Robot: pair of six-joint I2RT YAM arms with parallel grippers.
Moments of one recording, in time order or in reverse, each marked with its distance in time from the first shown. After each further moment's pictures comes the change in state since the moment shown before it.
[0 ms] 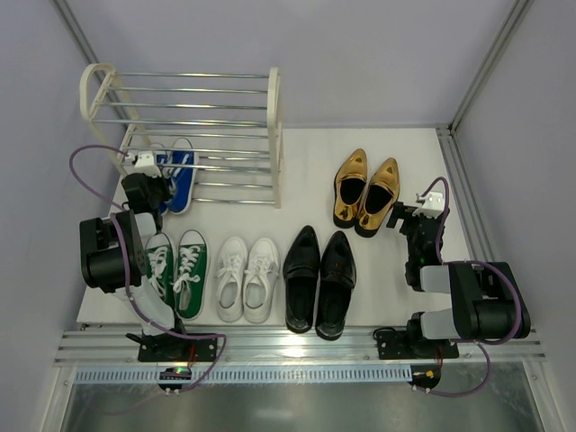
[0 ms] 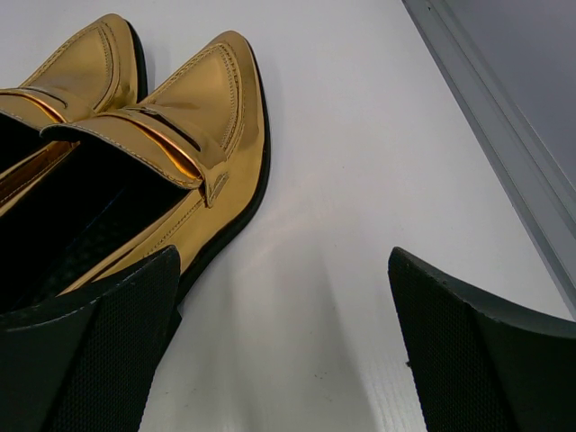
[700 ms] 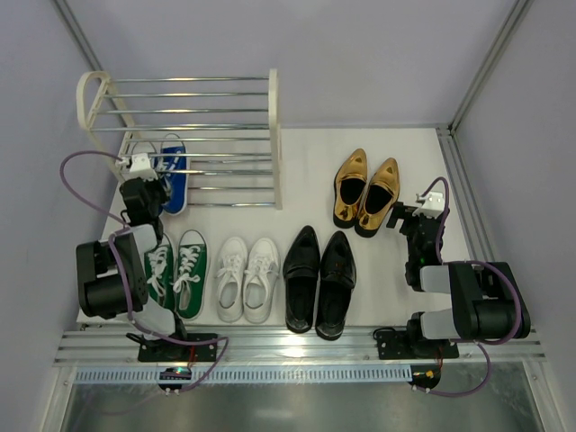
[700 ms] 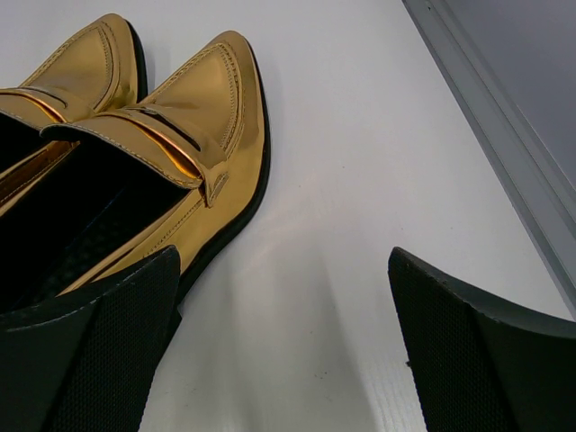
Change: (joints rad) left arm -0.023 -0.218 -0.136 -0.006 -0.116 -0.010; right arm 0.000 0.000 0.000 0.000 0.000 0.000
